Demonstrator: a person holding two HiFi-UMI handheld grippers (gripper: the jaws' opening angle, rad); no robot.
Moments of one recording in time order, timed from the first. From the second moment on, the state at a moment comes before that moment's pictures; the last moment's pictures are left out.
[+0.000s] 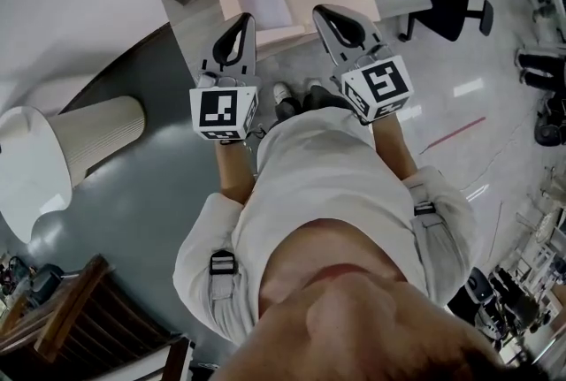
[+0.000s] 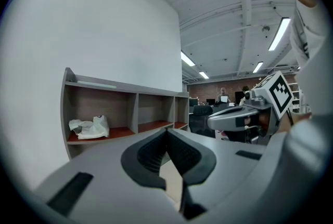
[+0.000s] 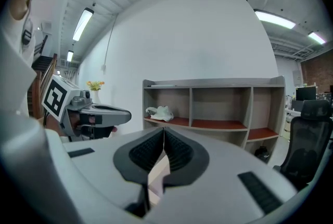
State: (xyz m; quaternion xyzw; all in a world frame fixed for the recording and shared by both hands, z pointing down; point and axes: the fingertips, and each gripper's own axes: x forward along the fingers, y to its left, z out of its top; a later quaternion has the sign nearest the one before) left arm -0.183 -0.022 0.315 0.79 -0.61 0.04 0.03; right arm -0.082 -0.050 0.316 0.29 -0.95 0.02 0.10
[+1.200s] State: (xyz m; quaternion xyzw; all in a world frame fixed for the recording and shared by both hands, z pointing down) left arm -0.174 -0.152 0.382 0.79 -0.60 0.10 0.07; right arm -0.100 -0.199 0.382 0.24 -0.96 0.07 0.14
